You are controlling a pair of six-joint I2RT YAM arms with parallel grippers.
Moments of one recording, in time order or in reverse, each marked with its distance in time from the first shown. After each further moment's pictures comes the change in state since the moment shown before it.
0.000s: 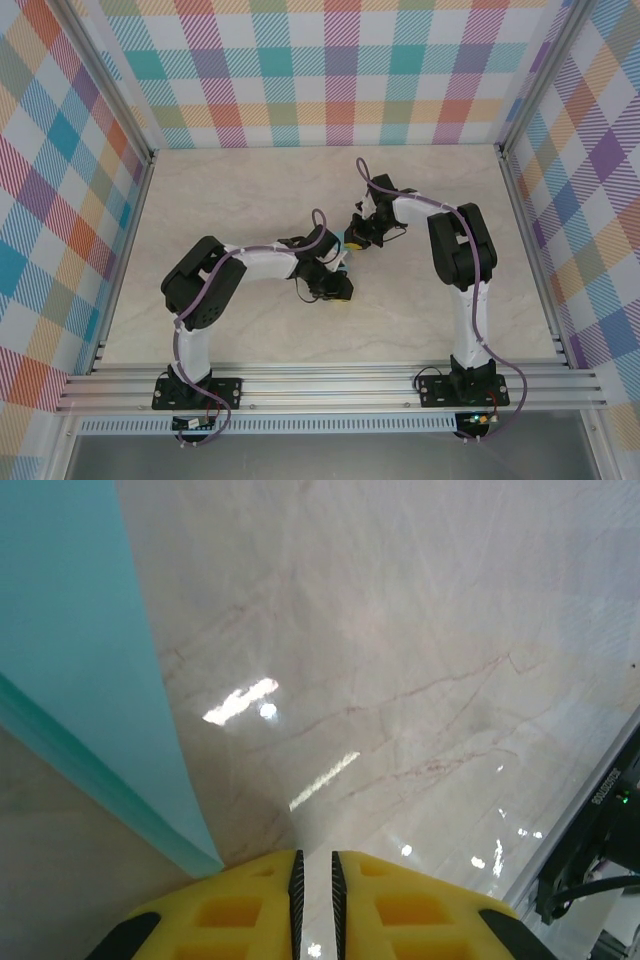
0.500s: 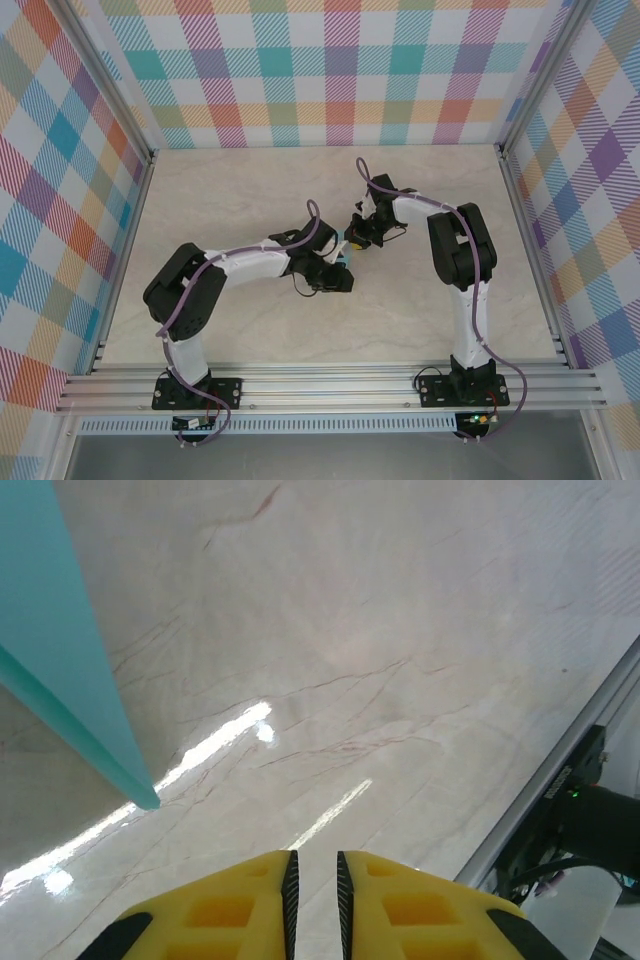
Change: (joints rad) left arm 0.008 -0.123 0.011 -0.033 -0.040 -0.007; right arm 0.000 0.002 0.003 -0.004 0.000 0.000
